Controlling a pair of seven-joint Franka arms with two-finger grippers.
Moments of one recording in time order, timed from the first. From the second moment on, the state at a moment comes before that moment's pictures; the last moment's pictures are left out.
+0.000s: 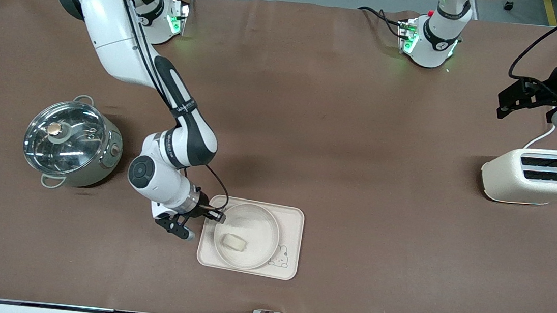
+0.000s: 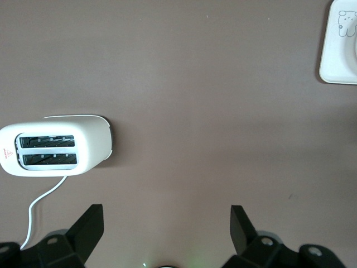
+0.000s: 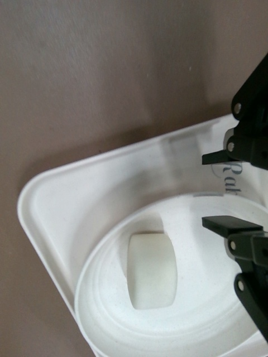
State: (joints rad) left arm 0.04 -0.01 -0.19 -1.49 0.02 1.47 -0.12; right arm 0.37 0.91 0.05 -1.35 0.34 2.47 0.54
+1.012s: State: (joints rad) left arm 0.04 0.02 -0.19 -1.49 0.02 1.52 -0.12; right arm 0.33 0.90 0.15 -1.33 0.44 2.50 0.52
